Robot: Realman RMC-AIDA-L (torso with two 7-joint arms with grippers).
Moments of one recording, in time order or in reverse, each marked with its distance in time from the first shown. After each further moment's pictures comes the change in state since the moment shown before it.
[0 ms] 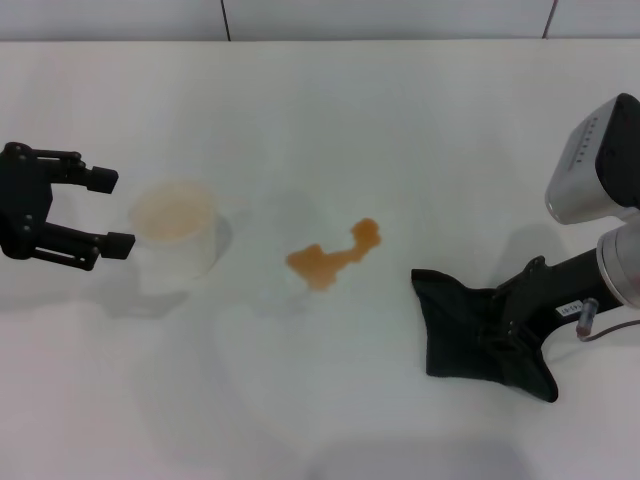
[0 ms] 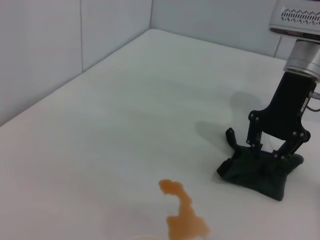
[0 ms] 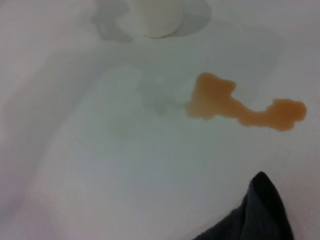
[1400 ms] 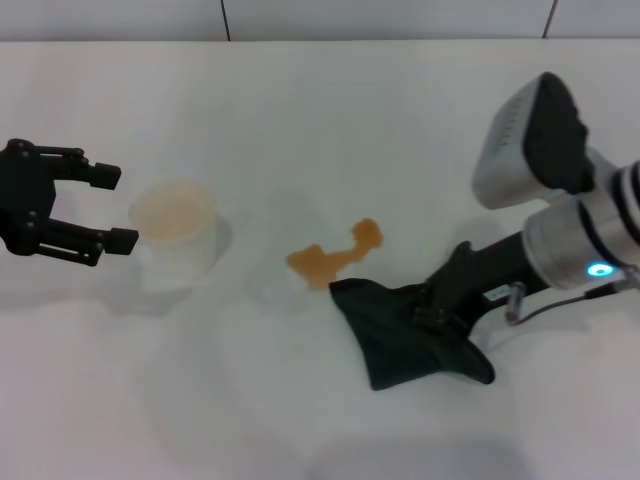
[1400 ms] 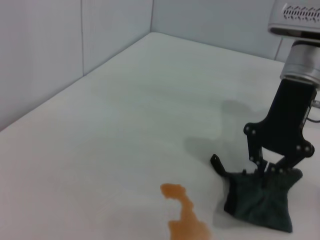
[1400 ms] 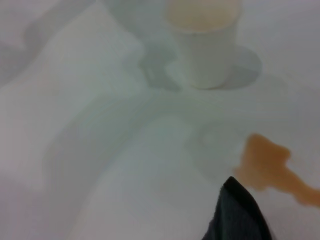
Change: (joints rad) left arm 0.000 -0.005 0.000 0.003 -0.006 -0.008 -0.001; right arm 0.122 0.013 -0.087 0.074 0.092 0.062 -0.001
